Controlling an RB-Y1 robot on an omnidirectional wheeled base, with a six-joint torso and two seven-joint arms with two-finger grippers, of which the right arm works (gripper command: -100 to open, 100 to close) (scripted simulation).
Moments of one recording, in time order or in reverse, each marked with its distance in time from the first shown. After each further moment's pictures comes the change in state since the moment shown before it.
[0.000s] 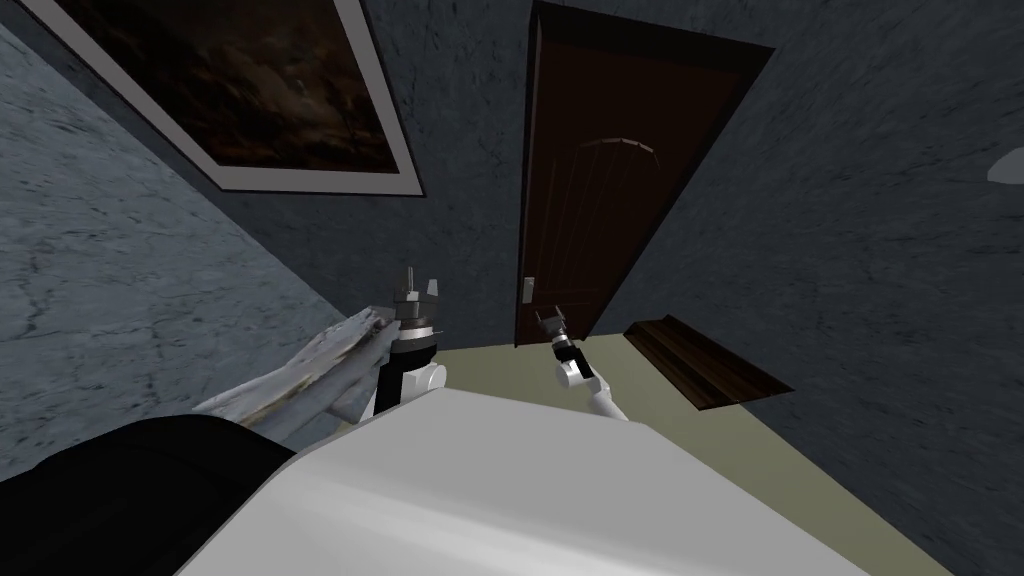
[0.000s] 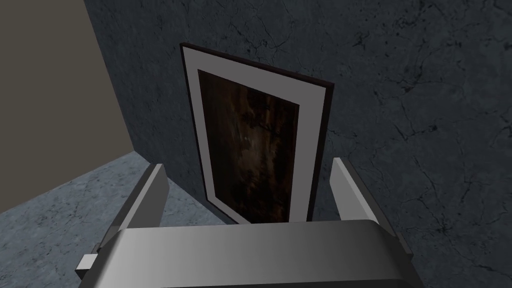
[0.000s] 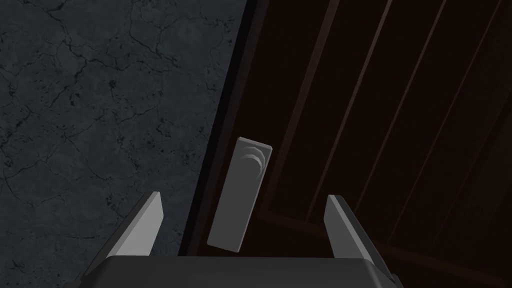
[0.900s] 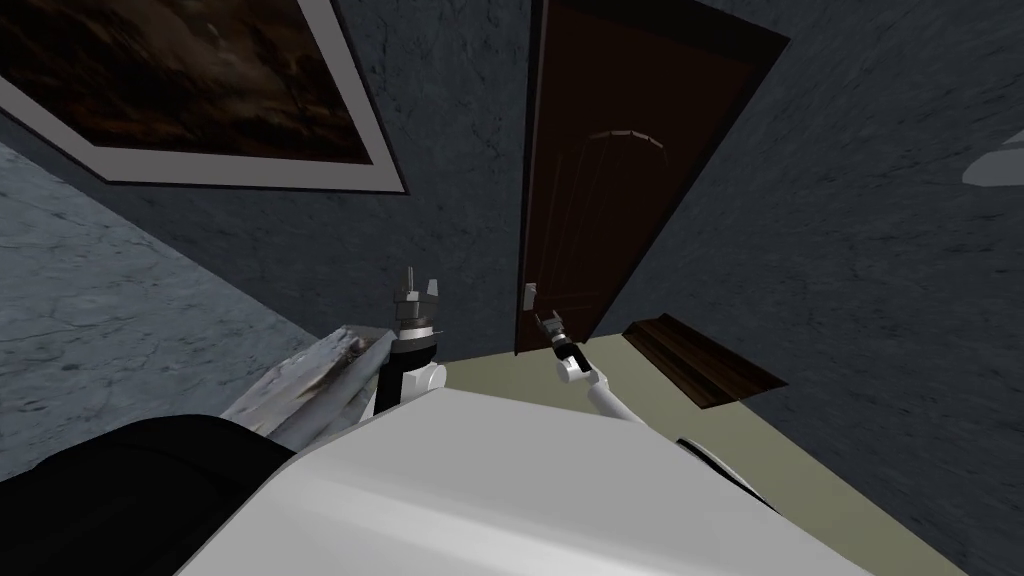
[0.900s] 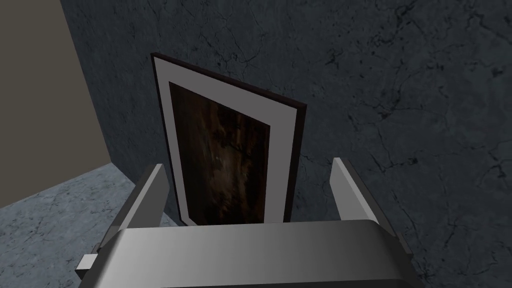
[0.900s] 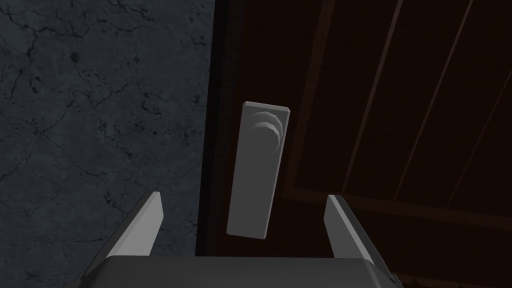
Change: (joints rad) arm -0.112 -0.044 0.083 0.171 -0.107 0.021 -0.174
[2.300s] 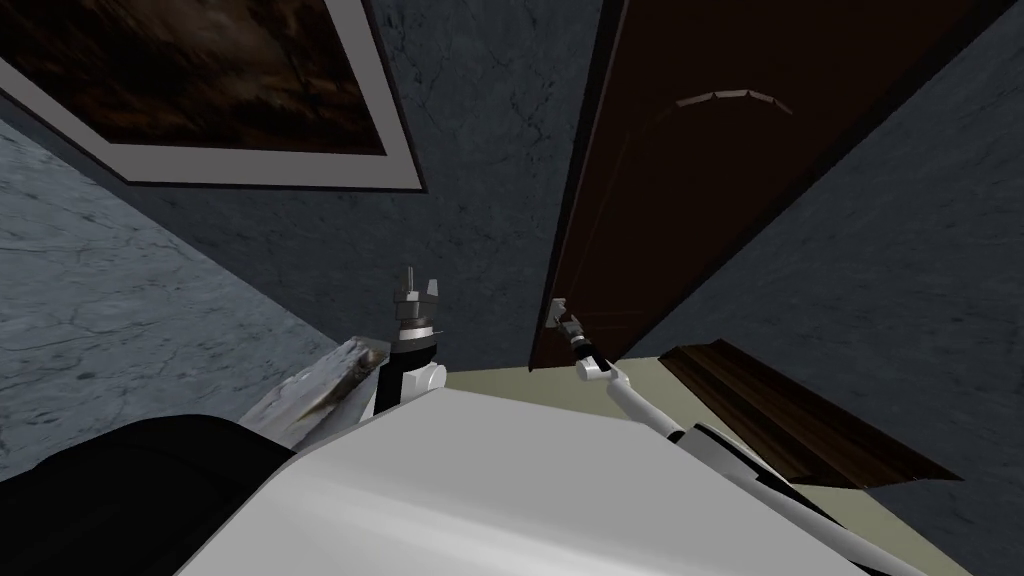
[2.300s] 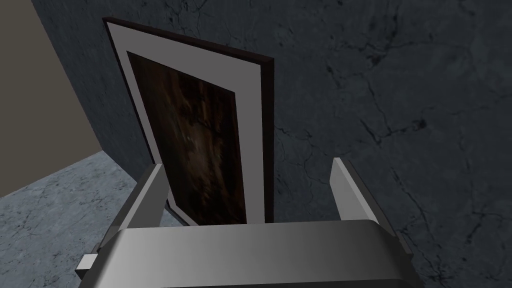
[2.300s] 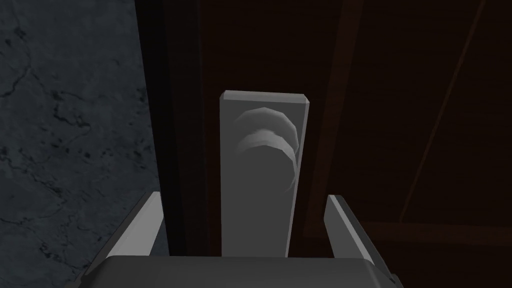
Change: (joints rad) arm -0.083 -0.136 0.025 0.225 -0.101 -0.064 -0.221
